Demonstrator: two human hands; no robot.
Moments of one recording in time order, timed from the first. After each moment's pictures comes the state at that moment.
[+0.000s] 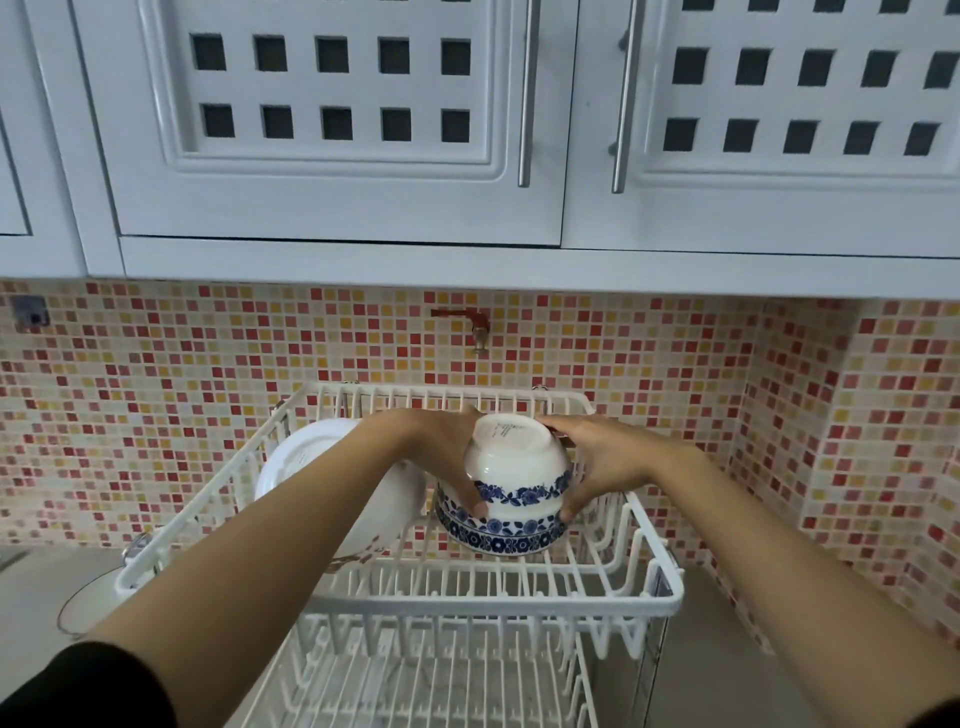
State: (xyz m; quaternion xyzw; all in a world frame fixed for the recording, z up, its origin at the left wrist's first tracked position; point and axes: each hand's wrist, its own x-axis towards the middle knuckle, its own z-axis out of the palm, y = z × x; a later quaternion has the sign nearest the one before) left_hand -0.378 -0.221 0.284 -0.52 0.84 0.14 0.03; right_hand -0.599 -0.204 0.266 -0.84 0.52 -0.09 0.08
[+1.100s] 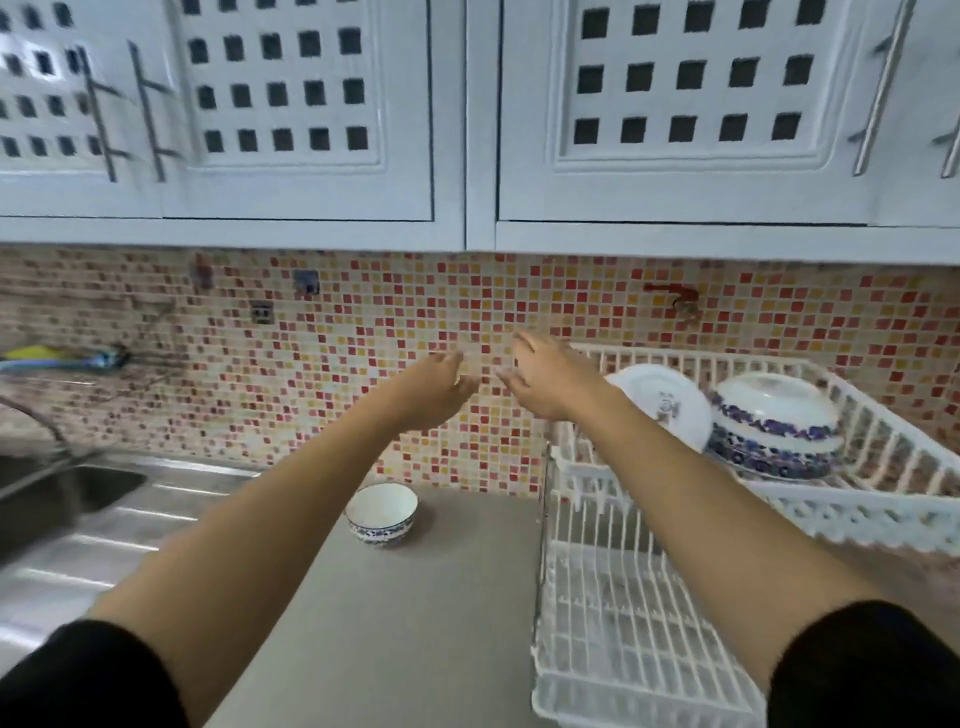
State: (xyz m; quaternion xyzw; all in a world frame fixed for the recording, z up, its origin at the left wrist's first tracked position) left_hand -0.046 -0.119 0.267 -0.62 0.77 0.00 -0.16; right_hand -0.213 -0.135 0.282 -0.83 0.53 -0.14 -0.12
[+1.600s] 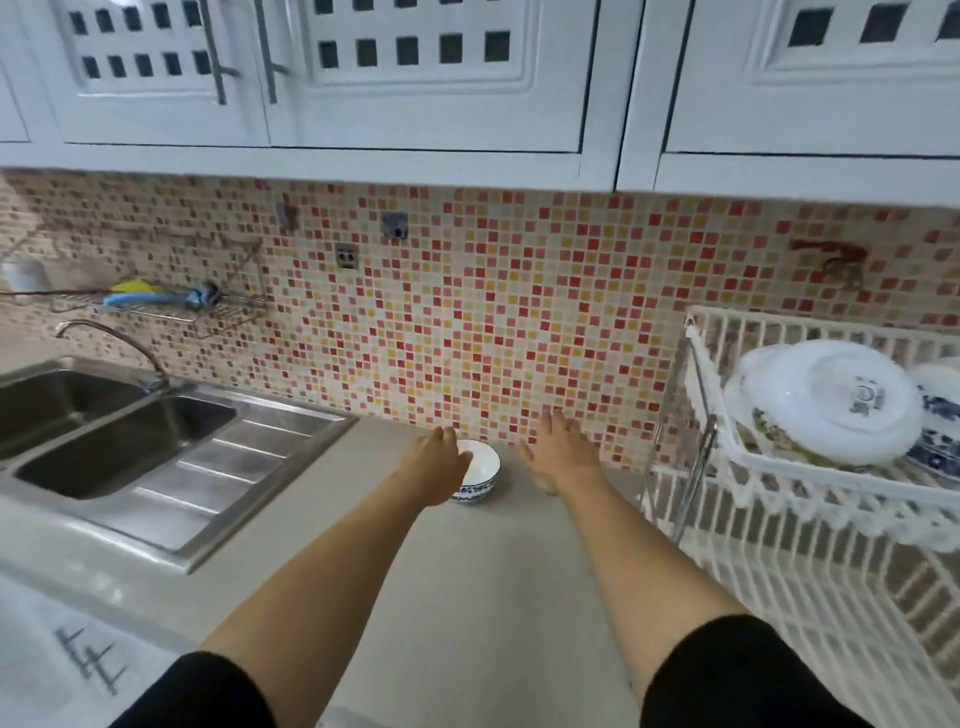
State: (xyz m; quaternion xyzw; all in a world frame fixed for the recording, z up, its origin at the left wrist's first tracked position) left_hand 0.087 -0.133 0.125 -0.73 0.68 0.07 -0.10; right_hand -0.075 -0.183 0.126 -0.78 0.63 -0.07 0.02
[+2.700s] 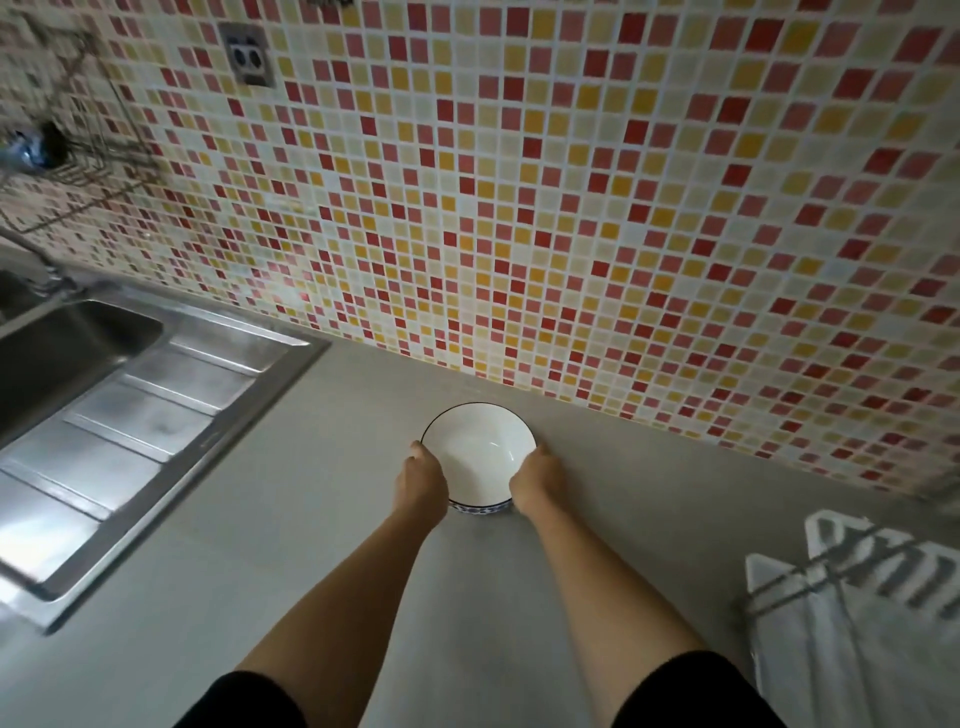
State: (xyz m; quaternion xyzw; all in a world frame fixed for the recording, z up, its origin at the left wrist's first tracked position) left_hand 0.146 -0.372 -0.078 -0.86 0.40 0.27 -0.15; right_hand 0.023 -0.417 -0.083 -0.62 0.73 -0.06 0.30
